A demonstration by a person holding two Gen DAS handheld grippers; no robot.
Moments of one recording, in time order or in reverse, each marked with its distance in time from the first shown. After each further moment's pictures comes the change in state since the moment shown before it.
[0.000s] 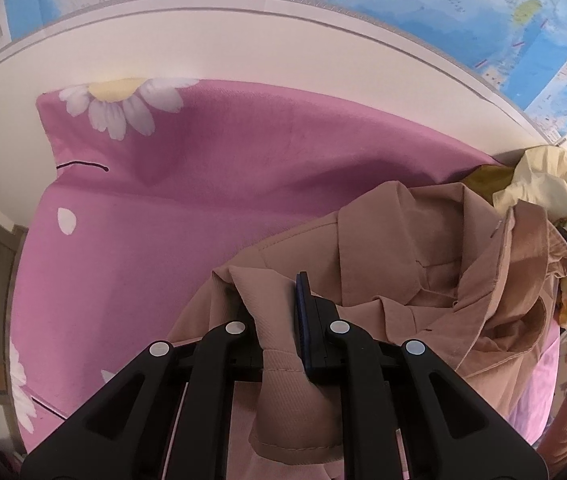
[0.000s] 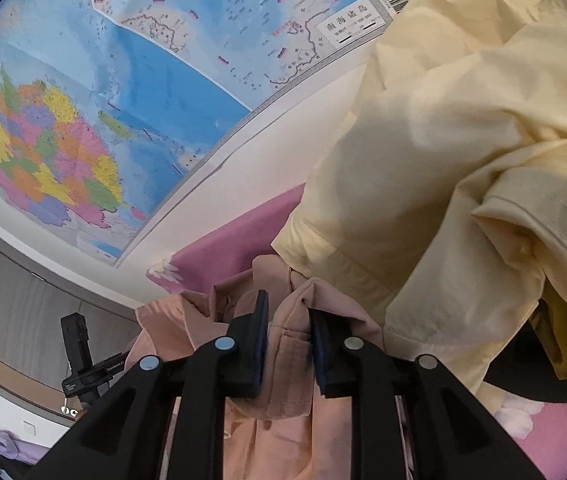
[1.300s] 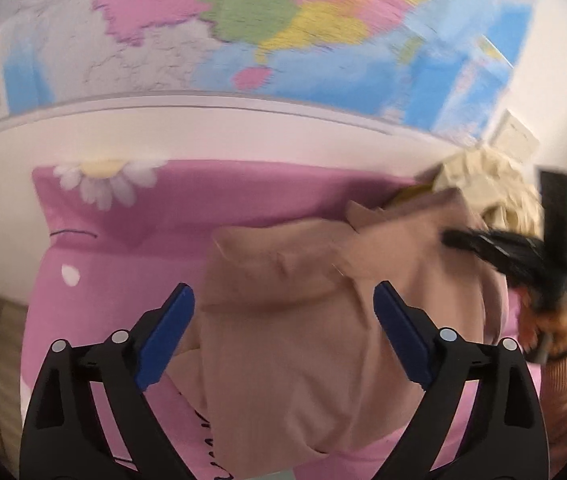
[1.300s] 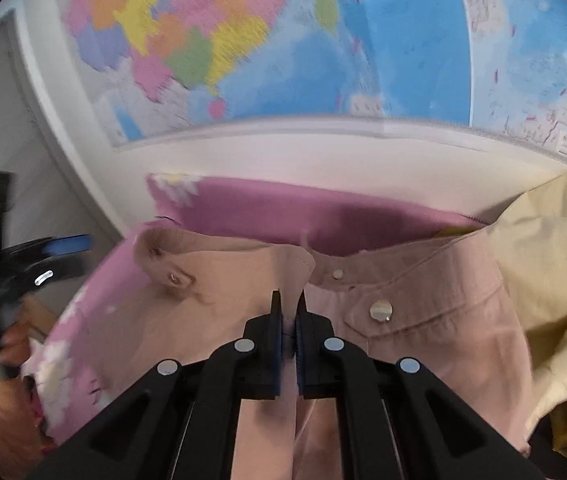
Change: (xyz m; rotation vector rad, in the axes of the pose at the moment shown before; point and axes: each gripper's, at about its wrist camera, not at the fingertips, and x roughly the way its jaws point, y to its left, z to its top) left arm -0.066 -0.019 -0.041 0.197 -0.246 -0.143; right arm 0.056 0.114 -0.049 -0.550 0.052 -0.168
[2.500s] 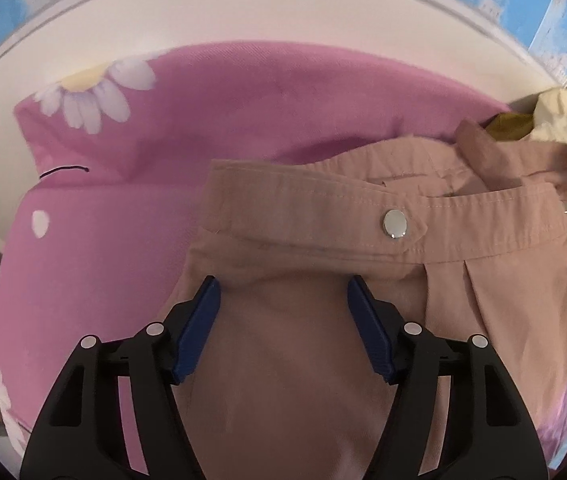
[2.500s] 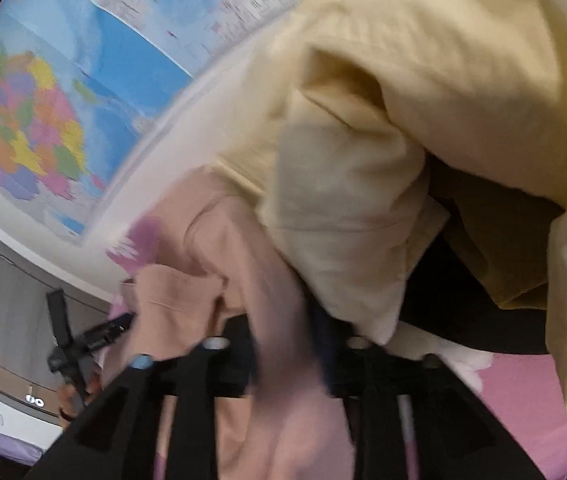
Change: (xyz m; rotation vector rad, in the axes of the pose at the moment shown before) left arm 0.098 0.026 -0.024 -0.074 0.199 0.171; right arm -0.064 -0.141 -0.097 0.525 -0.044 0.059
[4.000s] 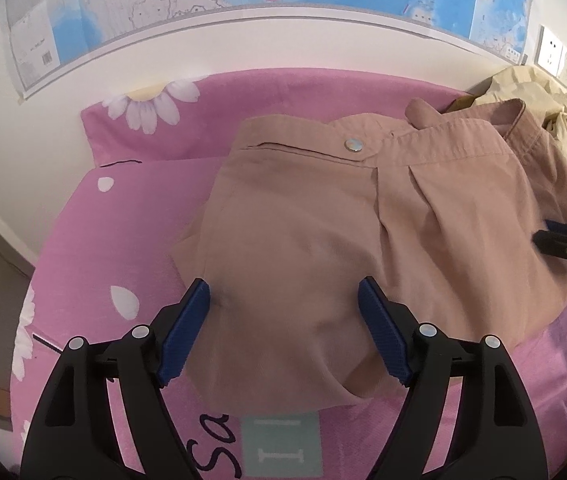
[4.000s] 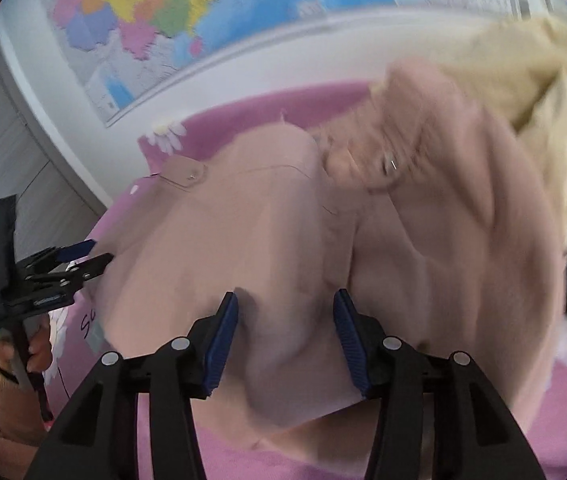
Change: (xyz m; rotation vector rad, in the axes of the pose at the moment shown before) left arm -0.066 -0.029 -0.092 0.042 -0.164 0.120; right arm 0.041 0.096 -0.093 -0.403 0.084 -0.038
